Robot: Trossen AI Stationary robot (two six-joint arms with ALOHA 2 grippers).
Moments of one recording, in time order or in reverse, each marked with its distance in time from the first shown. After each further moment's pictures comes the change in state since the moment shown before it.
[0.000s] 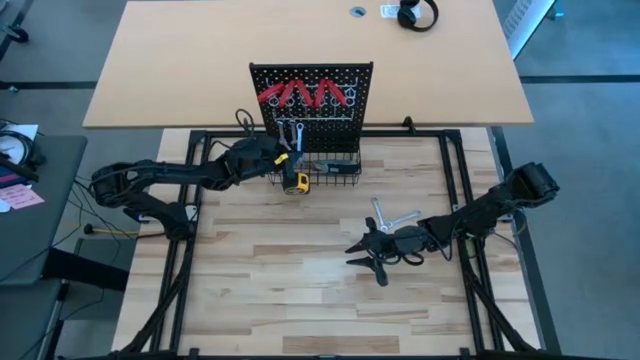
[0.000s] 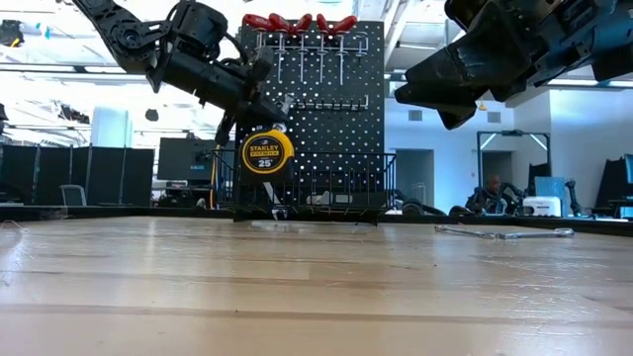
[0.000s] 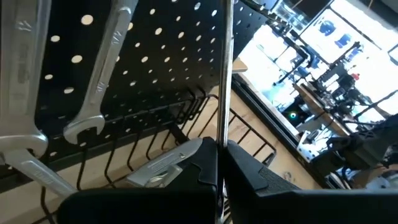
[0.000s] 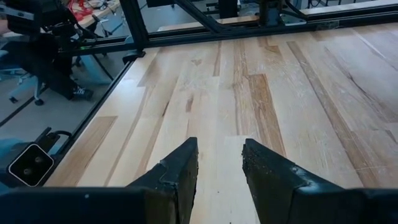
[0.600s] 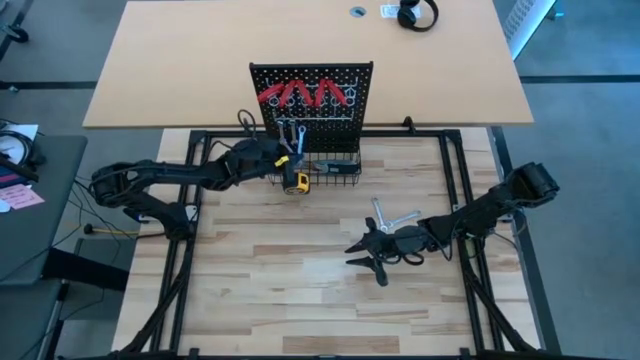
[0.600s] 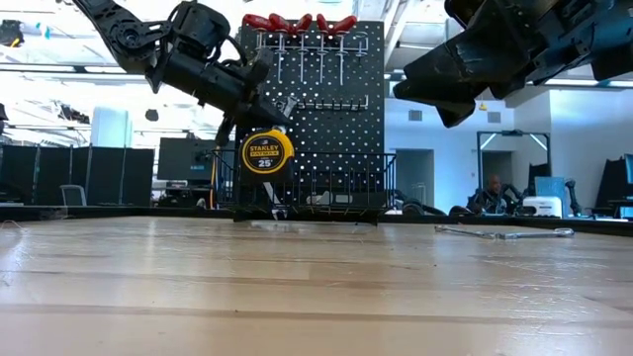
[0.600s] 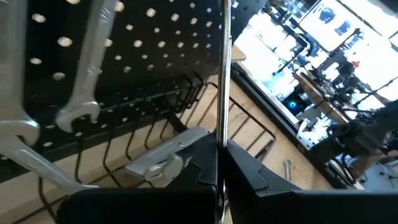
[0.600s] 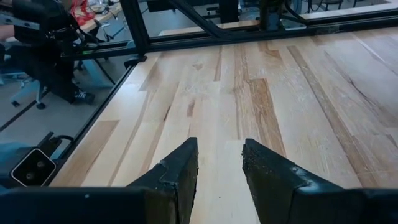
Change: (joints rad) left arm -0.004 0.000 0.000 -0.028 0.024 0.014; right arm -0.001 0.000 0.000 0.017 0.000 0.000
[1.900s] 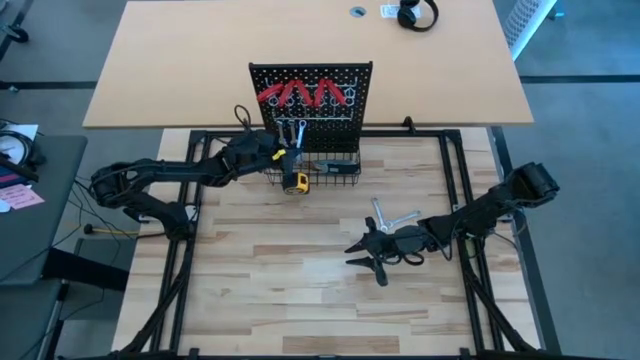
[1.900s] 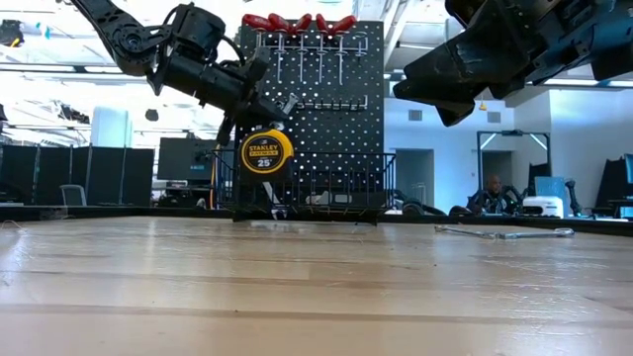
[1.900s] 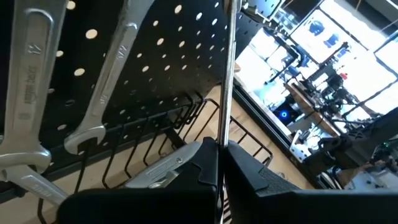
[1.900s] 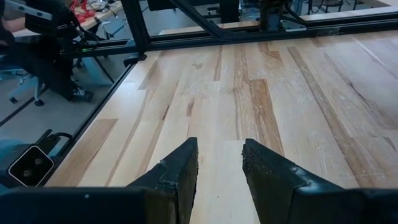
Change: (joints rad) left arm 0.072 0.000 0.000 0.041 0.059 -0.018; right arm 0.000 0.000 0.000 -0.001 0.000 -0.017
